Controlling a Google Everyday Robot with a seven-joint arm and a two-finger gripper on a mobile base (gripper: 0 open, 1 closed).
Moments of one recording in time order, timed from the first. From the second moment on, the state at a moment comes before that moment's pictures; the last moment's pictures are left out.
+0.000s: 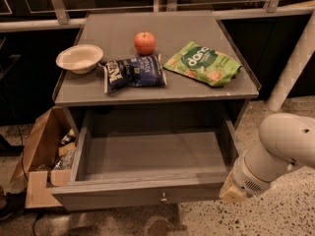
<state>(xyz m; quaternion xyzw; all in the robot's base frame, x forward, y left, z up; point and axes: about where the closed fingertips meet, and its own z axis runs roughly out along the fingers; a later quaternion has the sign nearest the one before) 0.375 -0.206 0.655 -0.51 0.85 0.12 0.07</state>
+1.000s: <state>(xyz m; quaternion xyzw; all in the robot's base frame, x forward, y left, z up) 0.375 -0.206 0.654 -0.51 0.85 0.12 0.08</state>
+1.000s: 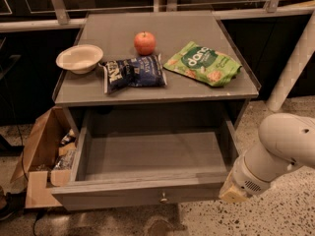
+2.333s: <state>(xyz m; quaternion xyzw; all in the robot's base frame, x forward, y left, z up) 0.375 -0.206 0.654 -0.51 0.85 0.12 0.08</state>
